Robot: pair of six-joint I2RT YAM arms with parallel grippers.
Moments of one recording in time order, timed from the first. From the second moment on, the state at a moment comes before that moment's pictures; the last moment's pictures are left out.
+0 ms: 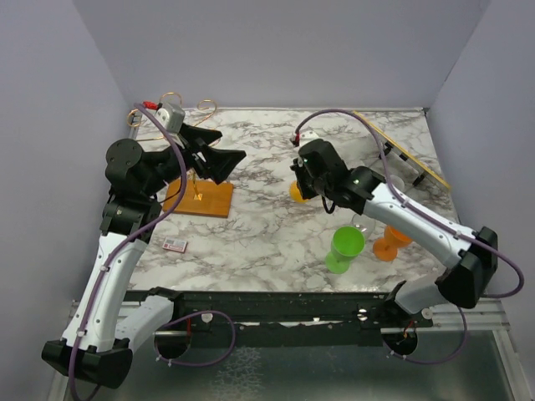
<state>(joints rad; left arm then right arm) -0.24 0.93 1.15 -0.05 0.67 -0.34 0.82 1.49 1.37 -0.69 0.30 0.22</state>
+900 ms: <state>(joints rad) -0.37 1.38 1.37 0.18 0.39 -1.19 0.82 1.11 0.85 0.90 0.26 0.29</state>
